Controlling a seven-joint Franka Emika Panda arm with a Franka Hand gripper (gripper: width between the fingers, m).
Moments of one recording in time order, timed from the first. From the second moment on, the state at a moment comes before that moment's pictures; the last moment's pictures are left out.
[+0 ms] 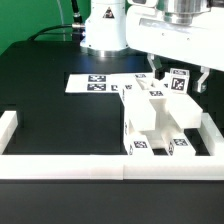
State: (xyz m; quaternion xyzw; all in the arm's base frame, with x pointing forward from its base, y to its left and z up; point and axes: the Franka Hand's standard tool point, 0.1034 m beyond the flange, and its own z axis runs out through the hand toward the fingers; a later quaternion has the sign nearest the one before) arm 0.611 0.075 0.111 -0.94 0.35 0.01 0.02
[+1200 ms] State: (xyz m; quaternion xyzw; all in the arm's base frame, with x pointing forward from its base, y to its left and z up) arm 0.613 0.069 0.112 -0.99 0.12 0.00 0.00
